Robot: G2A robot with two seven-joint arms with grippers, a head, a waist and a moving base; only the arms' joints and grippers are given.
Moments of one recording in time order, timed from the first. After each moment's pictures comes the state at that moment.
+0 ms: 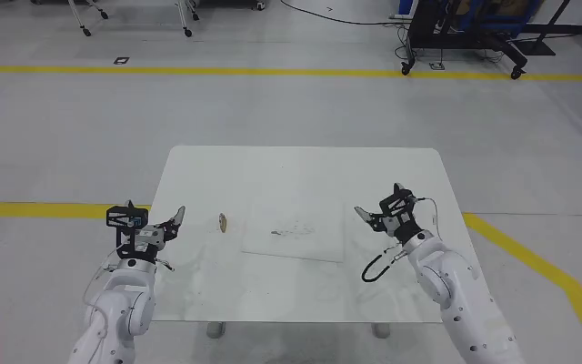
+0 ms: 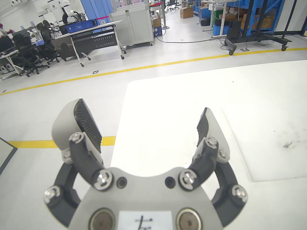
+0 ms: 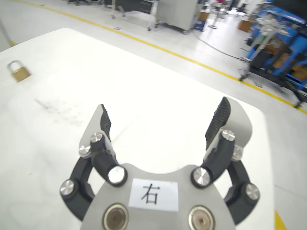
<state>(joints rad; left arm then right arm) 1.73 -1.15 -1.60 -1.80 1.33 0.00 0.00 -1.51 -1.16 1.37 -1.62 -1.34 -0.34 0.07</state>
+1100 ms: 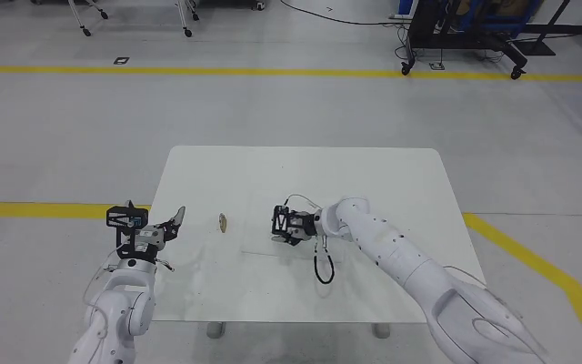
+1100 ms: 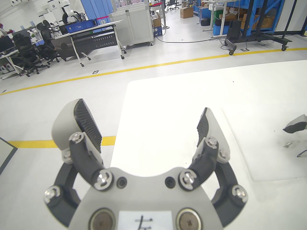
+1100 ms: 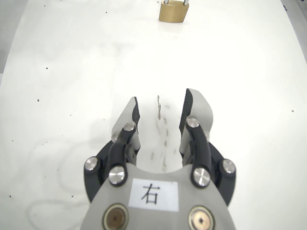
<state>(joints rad) 1.73 -1.15 -1.60 -1.80 1.33 0.00 0.00 -0.75 -1.41 0.62 -0.80 -1.44 -0.83 -0.02</state>
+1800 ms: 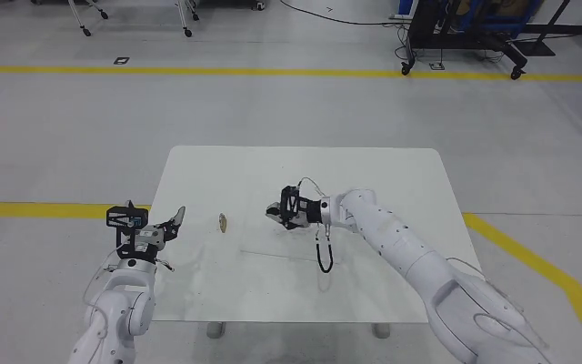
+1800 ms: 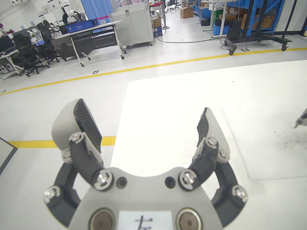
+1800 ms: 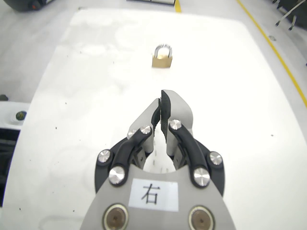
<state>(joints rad) 1.73 -1.15 -1.60 -1.80 1.33 0.00 0.00 -0.73 -1.39 0.68 -0.75 -1.44 -0.90 -0.42</state>
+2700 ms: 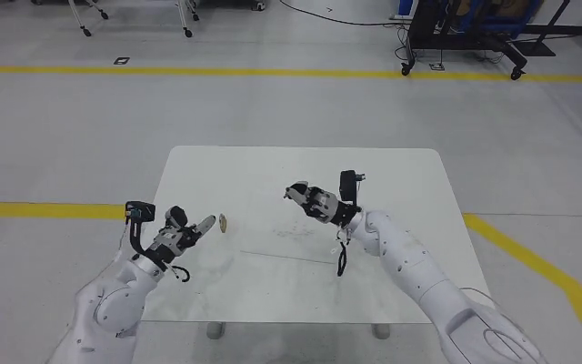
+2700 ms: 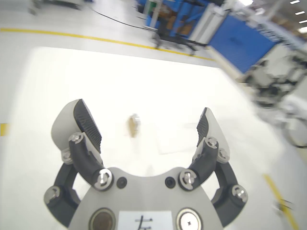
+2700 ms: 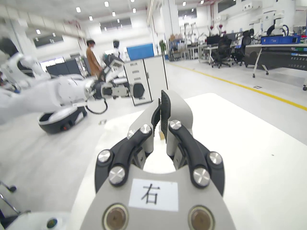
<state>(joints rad) 1.64 -1.15 -1.61 -1.74 0.45 -0.51 -0.45 -0.93 -1.35 0.82 -0.84 -1.04 -1.01 -0.72</state>
